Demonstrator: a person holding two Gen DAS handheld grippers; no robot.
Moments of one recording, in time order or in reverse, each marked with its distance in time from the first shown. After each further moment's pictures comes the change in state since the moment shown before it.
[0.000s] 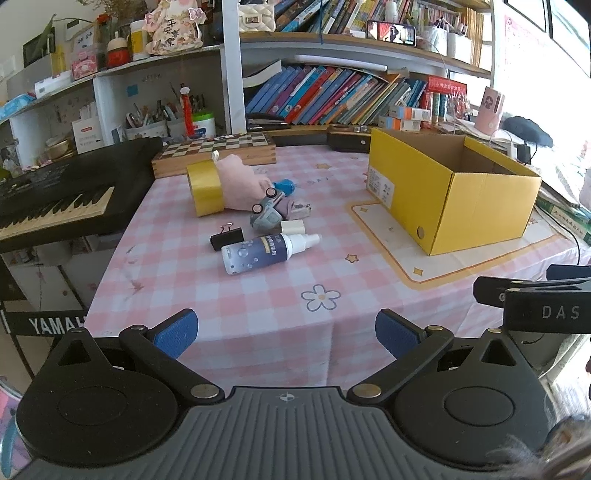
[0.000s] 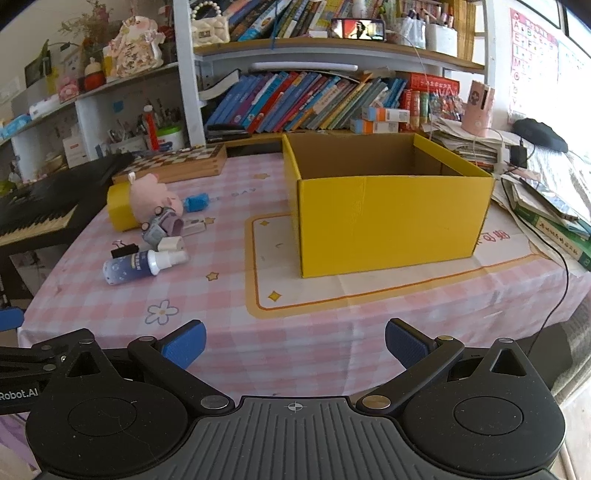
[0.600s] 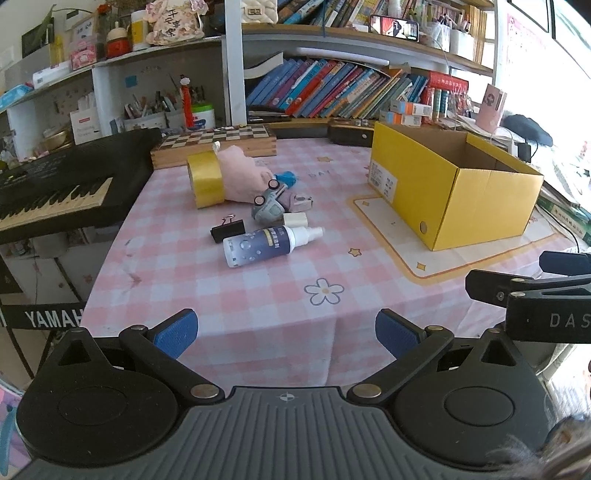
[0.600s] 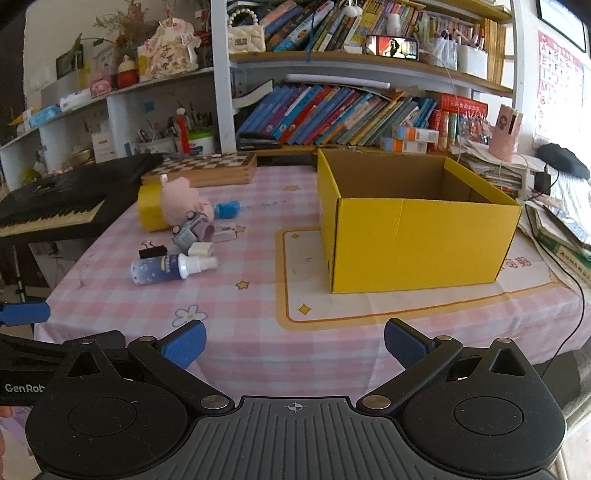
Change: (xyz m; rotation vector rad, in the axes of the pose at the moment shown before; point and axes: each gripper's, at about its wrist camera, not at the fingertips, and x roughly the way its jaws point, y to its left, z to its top) left arm 0.006 0.008 -0.001 -0.012 0.025 -0.012; right arm -0.003 0.016 0.003 -0.062 -0.031 0.066
